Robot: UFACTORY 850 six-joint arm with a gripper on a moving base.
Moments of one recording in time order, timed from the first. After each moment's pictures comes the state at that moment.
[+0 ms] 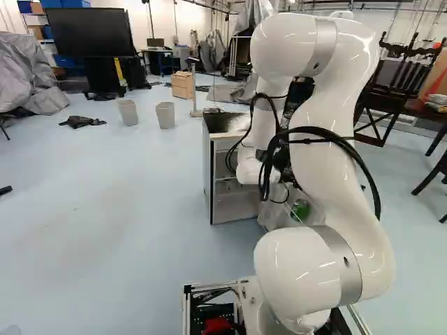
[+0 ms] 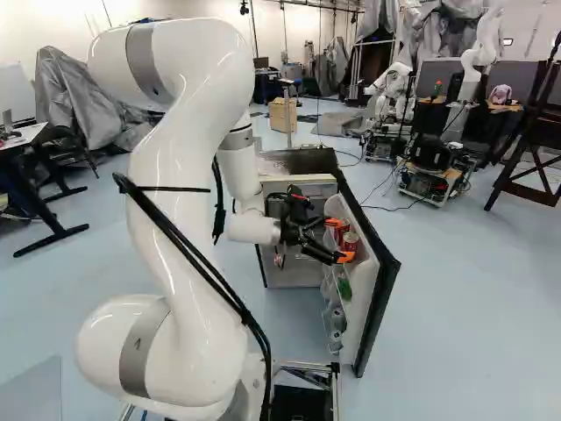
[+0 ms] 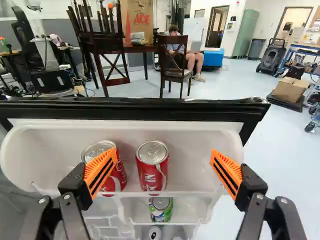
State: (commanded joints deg) arm -1.1 -33.9 -32.7 77.6 75.6 0.6
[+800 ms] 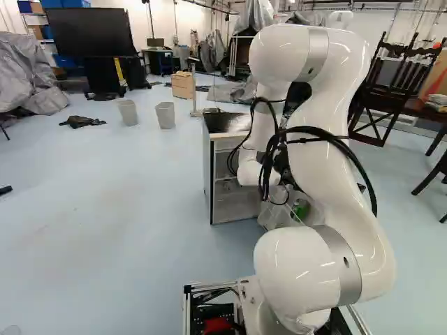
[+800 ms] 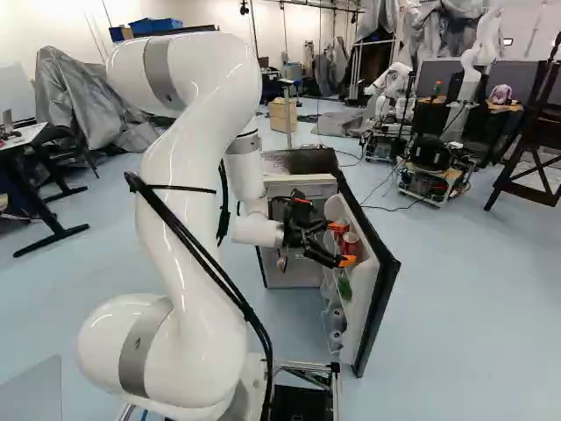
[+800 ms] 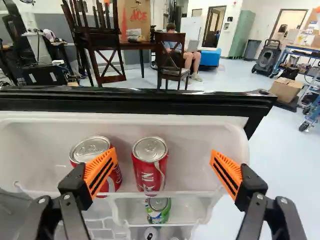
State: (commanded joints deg) arm -2.6 -36.4 -34.5 77.6 75.6 0.6
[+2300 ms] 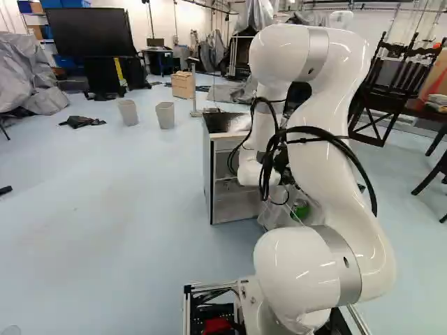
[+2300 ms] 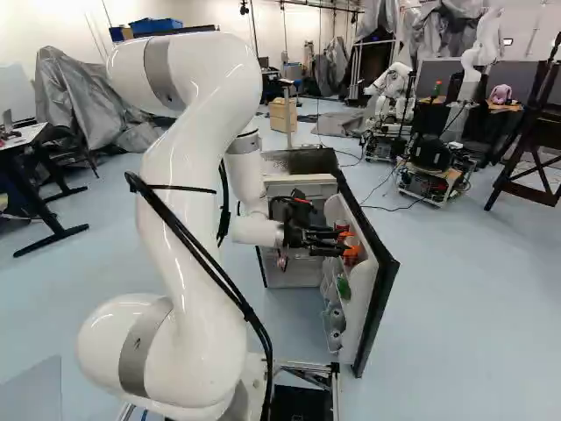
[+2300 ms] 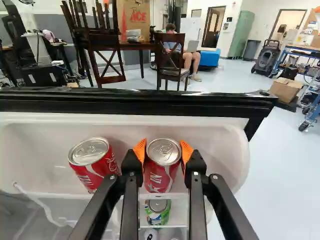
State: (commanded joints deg) arm -1.8 -36.1 -33.9 77.6 75.6 0.6
